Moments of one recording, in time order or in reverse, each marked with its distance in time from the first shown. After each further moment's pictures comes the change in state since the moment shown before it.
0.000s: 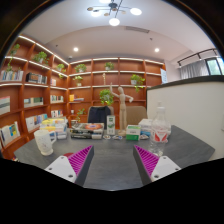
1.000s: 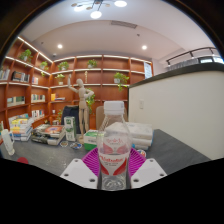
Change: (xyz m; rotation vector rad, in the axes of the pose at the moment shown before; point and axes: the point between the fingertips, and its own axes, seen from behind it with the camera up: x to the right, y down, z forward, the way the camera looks) arm 0.183 0.000 0.144 0.004 0.149 -0.004
